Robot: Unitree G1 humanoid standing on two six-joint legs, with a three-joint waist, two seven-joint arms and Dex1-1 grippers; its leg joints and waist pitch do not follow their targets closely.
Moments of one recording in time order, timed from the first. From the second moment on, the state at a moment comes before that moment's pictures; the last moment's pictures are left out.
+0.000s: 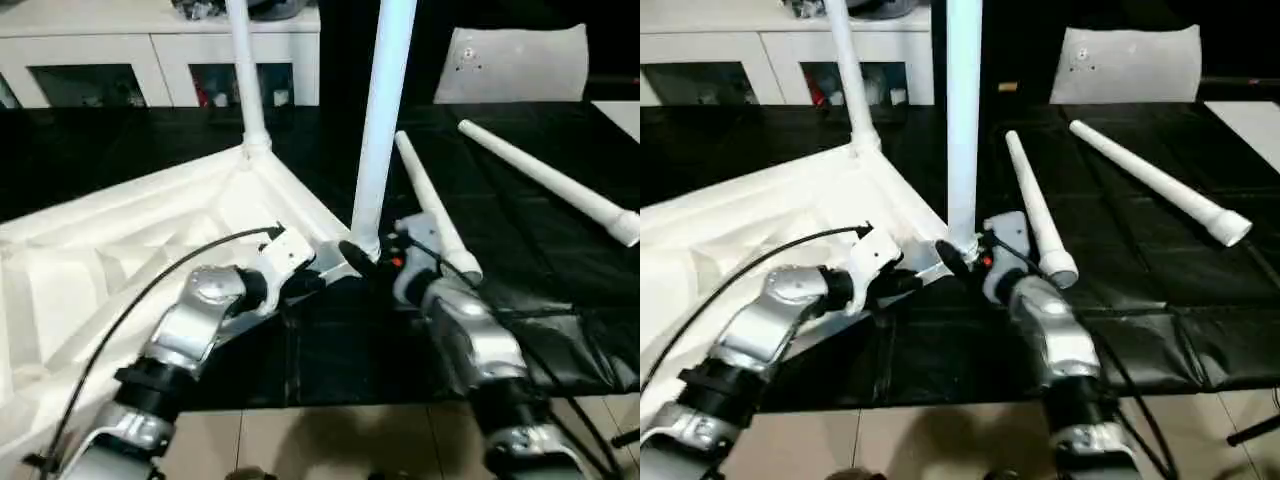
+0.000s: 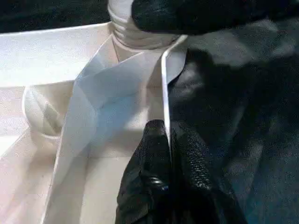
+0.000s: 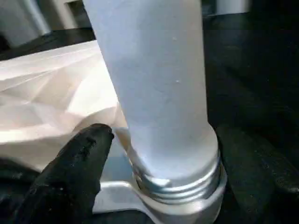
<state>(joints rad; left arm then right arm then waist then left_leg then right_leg) -0.47 0.29 -0.25 0.32 0.08 0.32 -0.84 -0.41 -0.06 0.00 0.45 0.17 0.18 0.56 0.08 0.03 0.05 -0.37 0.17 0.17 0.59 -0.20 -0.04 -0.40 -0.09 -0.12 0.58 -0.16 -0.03</state>
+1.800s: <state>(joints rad) -0.54 0.50 -0.39 0.44 -0.01 0.01 -1.43 -0.41 -0.41 0.27 0.38 0.20 0.13 1.34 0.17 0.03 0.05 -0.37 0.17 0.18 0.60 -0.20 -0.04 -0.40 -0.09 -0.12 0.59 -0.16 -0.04</state>
